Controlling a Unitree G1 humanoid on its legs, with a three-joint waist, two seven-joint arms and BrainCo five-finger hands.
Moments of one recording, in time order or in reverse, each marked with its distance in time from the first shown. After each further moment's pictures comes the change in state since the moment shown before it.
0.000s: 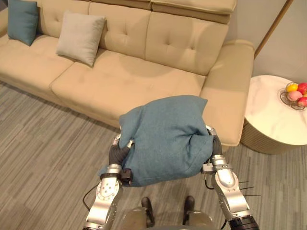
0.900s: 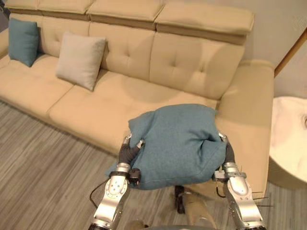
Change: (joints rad) left arm -0.036 -0.036 -0.066 0.027 0.039 0.015 -0.036; right arm 0.164 -0.041 -0.085 -0.174 0.045 0.029 0.019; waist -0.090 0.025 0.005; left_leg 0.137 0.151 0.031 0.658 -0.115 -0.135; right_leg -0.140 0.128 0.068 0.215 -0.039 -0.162
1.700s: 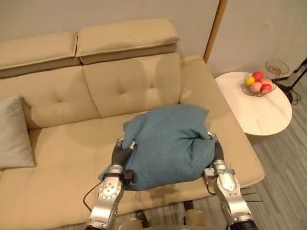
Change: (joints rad) left arm 0.000 0.006 0.094 0.032 0.081 -0.003 0.002; right arm -0.153 0.044 0.058 0.237 -0.047 -0.024 0.004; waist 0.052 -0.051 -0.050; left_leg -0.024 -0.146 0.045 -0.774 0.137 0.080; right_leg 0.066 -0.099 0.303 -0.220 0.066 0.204
